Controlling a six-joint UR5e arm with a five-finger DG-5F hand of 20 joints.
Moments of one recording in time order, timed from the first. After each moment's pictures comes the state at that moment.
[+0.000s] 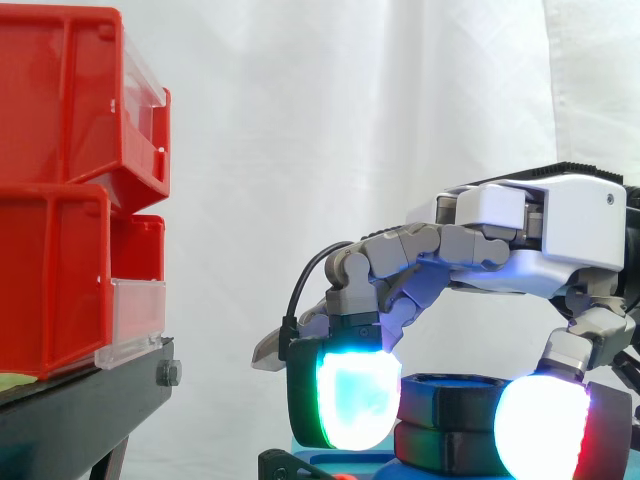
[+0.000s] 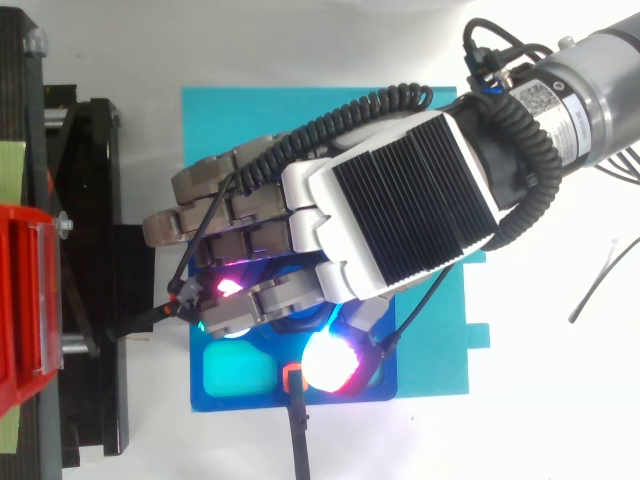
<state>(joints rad) -0.03 -2.35 -1.13 -2.67 -2.11 -1.52</state>
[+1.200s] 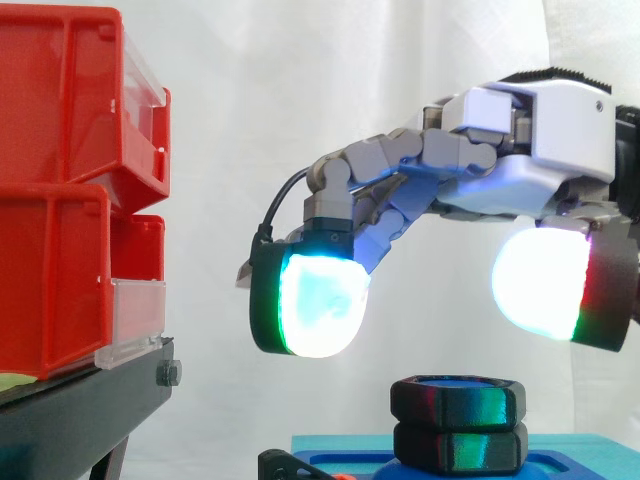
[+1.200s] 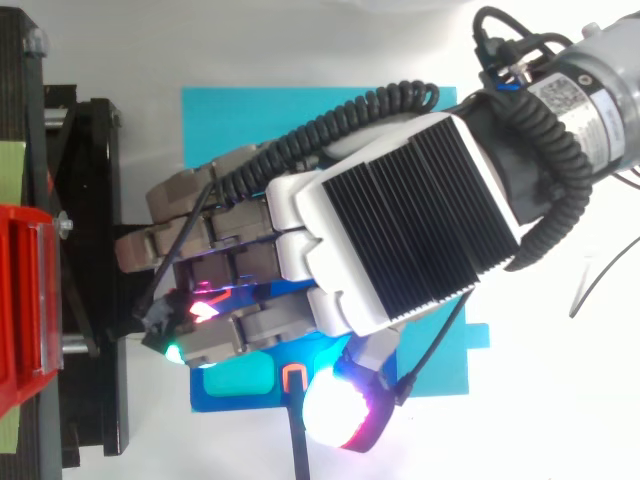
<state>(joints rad) -0.02 -2.34 -1.01 -2.84 -2.12 -1.54</state>
